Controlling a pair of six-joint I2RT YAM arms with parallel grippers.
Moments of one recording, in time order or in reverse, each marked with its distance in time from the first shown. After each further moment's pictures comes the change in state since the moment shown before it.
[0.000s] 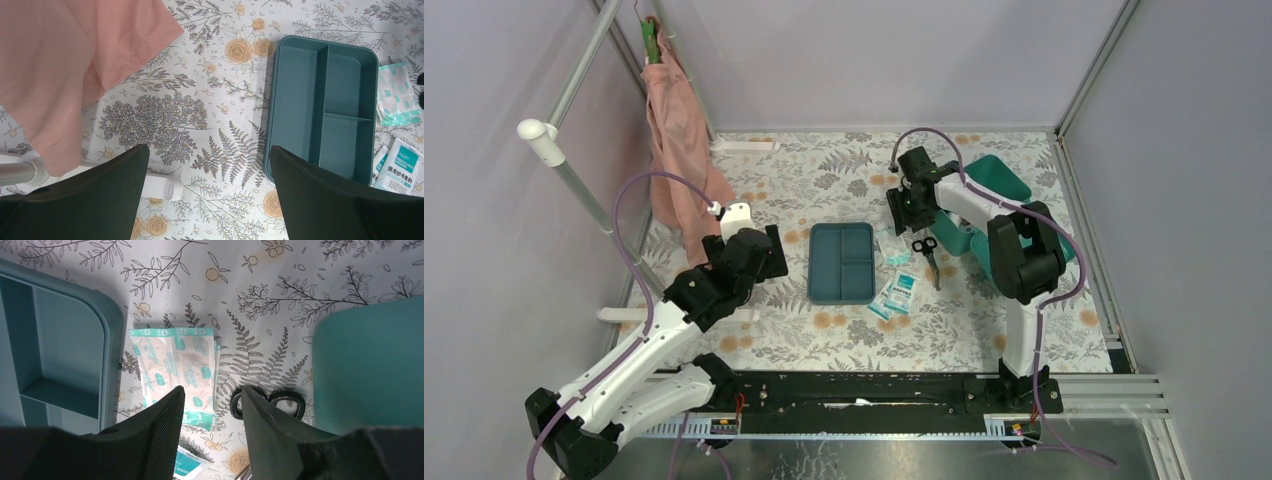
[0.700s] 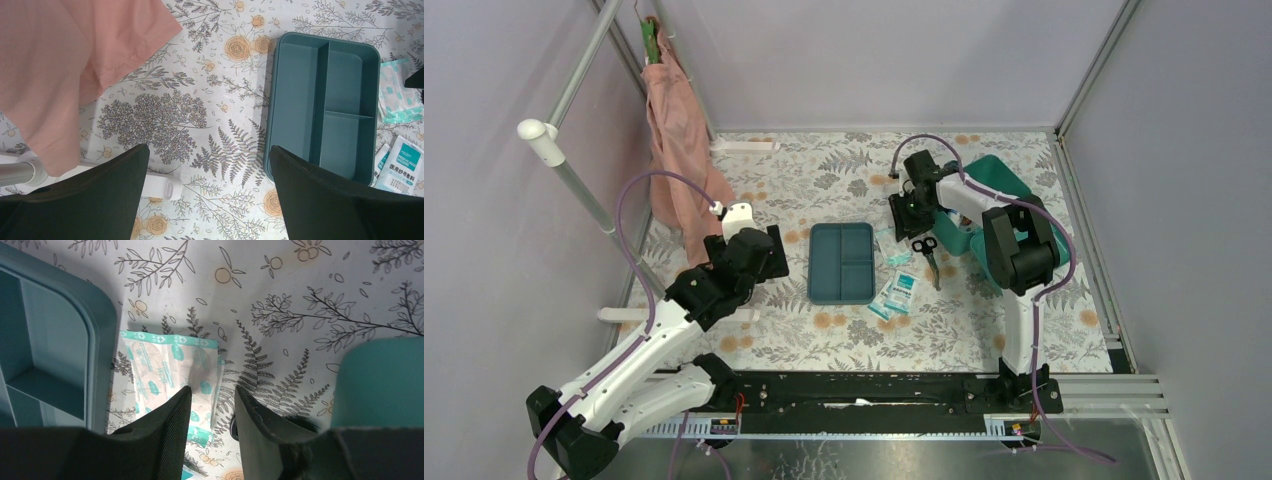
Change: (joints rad) left arm 0.000 0.010 -0.001 0.001 0.006 0.003; right arm -0.047 0.088 0.010 0.013 -0.146 -0.082
